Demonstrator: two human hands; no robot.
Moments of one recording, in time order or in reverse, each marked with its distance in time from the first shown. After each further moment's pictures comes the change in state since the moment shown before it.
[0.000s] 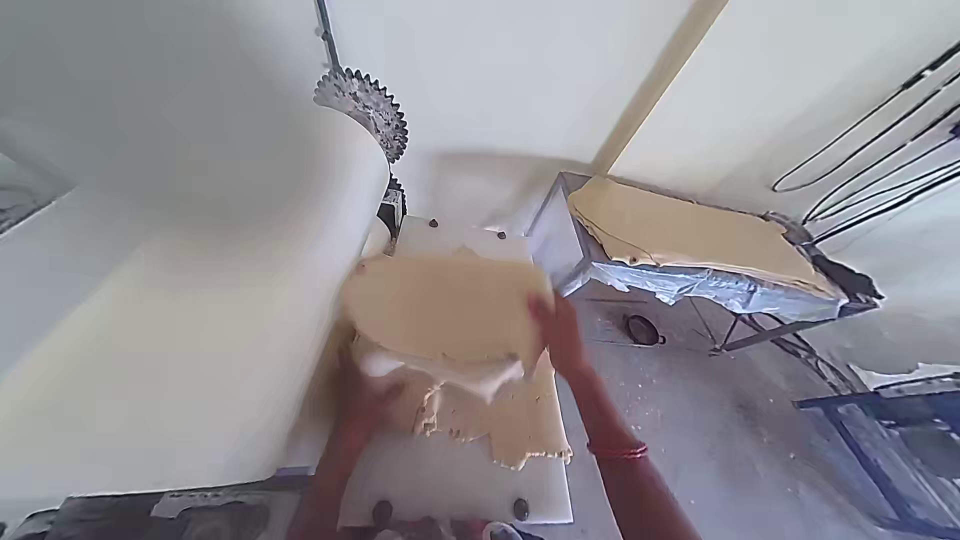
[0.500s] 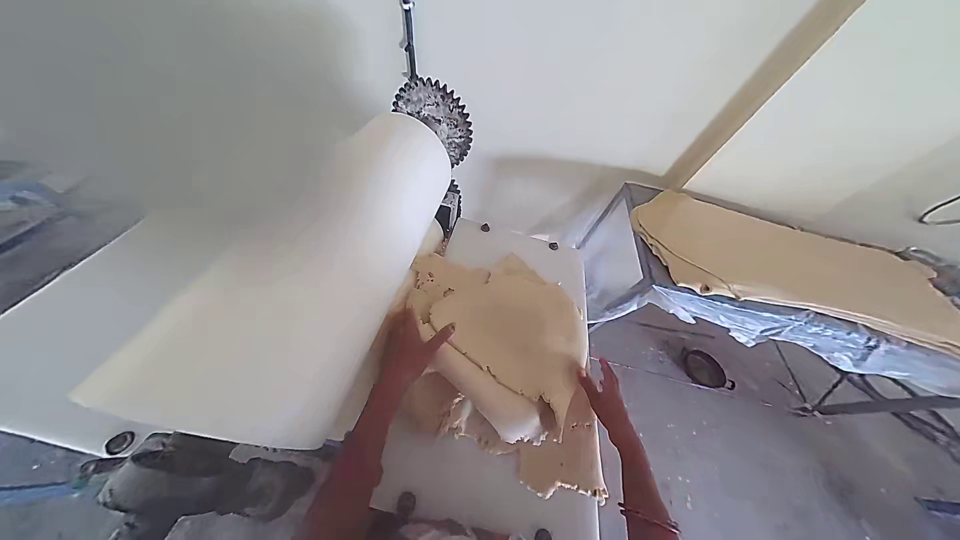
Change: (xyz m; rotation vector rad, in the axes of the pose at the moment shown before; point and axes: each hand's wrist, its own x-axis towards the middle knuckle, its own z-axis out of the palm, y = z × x) left_hand 0.058 0.055 -0.015 0.246 -0.156 -0.159; right_hand 0.002 0.165 -0.046 -0.362 -0.073 0.178
